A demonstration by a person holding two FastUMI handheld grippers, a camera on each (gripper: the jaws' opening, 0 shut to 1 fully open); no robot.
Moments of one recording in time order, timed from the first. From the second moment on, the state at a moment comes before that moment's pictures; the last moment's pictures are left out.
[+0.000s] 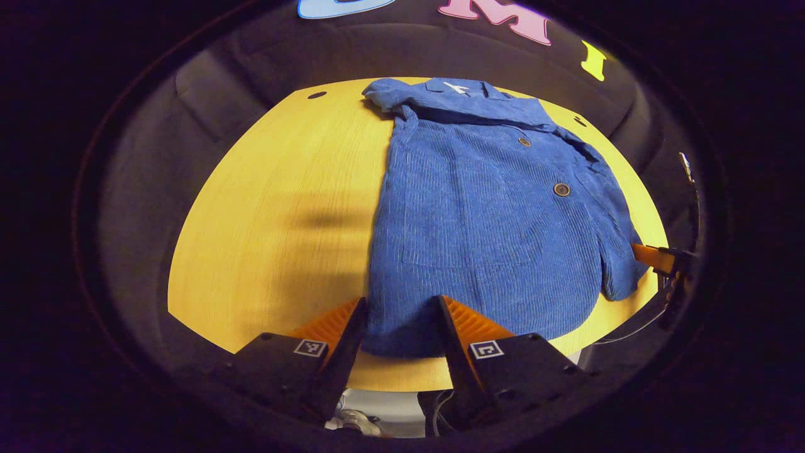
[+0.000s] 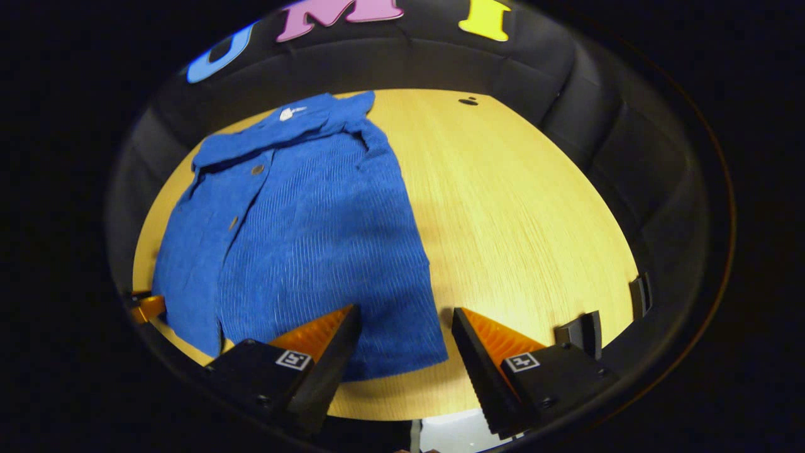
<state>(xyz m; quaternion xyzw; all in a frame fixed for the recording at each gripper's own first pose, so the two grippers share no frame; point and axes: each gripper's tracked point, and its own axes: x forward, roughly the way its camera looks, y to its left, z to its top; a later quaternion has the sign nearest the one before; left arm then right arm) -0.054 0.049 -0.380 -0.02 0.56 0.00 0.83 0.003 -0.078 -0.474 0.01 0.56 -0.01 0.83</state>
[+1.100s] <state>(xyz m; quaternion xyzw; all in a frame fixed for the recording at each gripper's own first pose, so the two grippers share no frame) -0.009 0.012 -0.304 -0.10 0.50 -0.05 0.86 0.070 -0.033 -0.406 0.08 0.51 0.05 0.86</state>
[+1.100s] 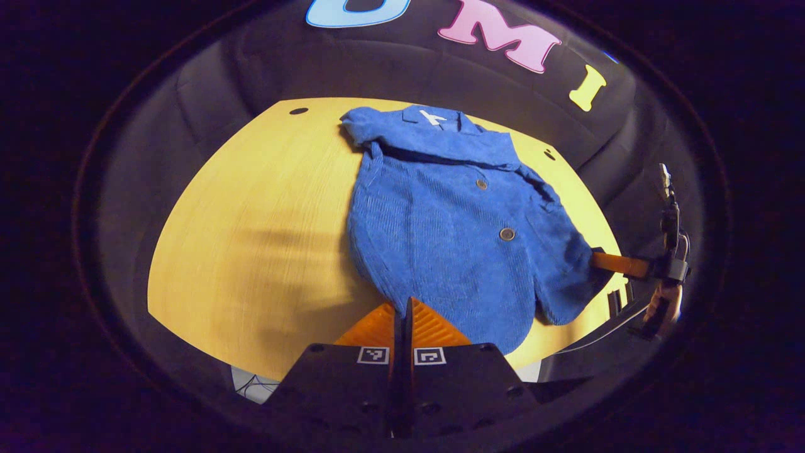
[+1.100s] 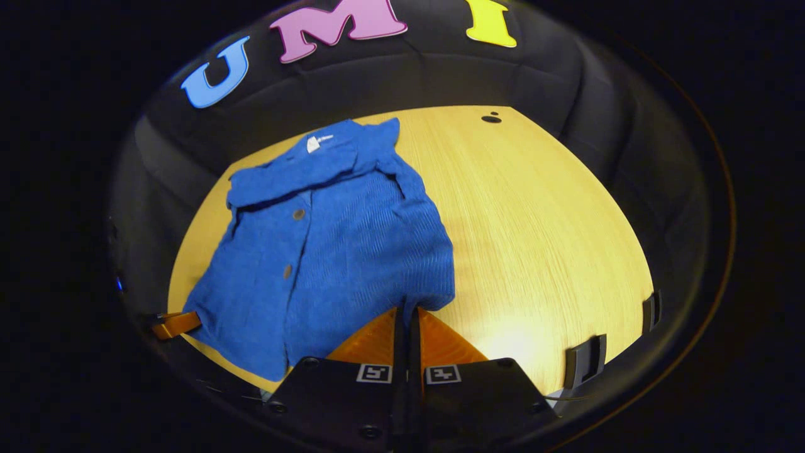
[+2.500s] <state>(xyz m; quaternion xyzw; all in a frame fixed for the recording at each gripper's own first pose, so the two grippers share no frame) 0.434 0.106 -0.247 0.02 0.26 -0.03 0.96 0.518 0.048 -0.355 0.03 0.29 0.09 0.95</state>
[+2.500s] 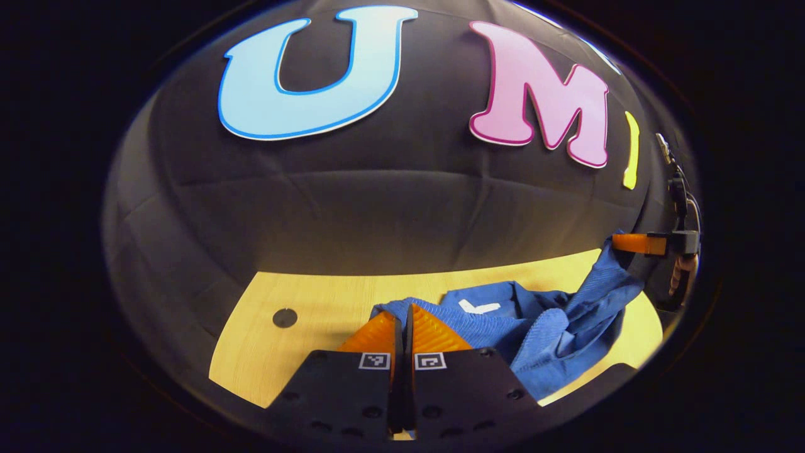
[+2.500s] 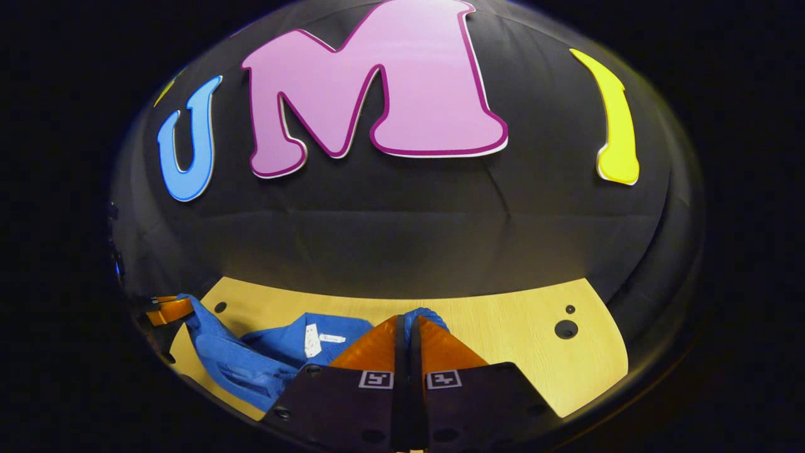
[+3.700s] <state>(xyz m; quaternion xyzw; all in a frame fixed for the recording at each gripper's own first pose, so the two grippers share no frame) 0.304 0.087 -0.171 -0.02 0.08 0.00 1.00 0.378 0.016 -0.284 -0.01 0.10 0.05 0.99</state>
